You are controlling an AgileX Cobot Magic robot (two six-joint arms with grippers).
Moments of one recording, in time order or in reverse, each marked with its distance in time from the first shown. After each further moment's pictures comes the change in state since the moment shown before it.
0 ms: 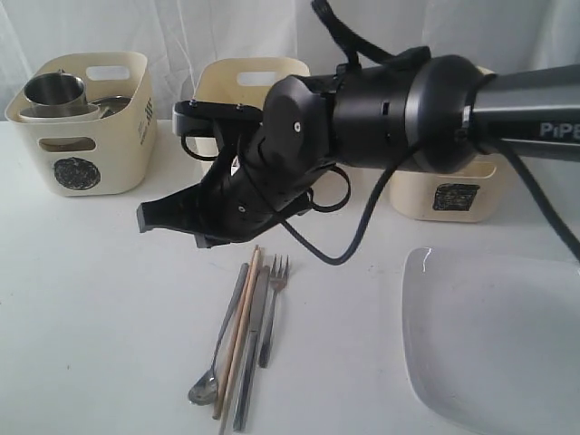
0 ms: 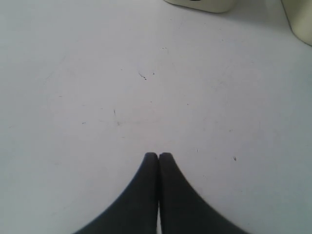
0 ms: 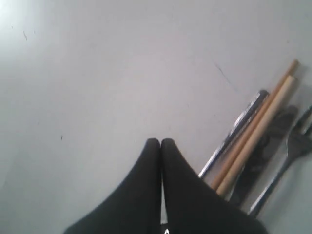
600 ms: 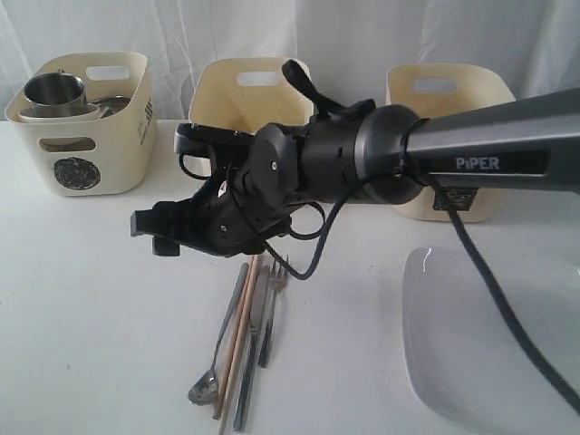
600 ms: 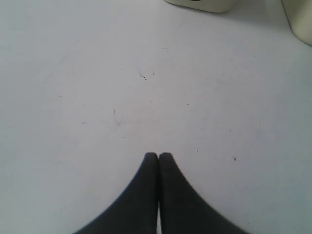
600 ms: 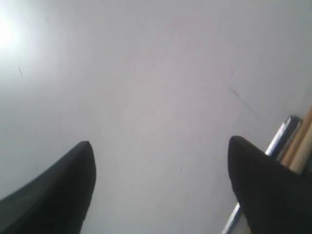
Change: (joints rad) left arm 0.000 0.000 0.000 0.000 0.000 0.000; right arm 0.004 0.126 -0.002 0.139 -0.185 -0.025
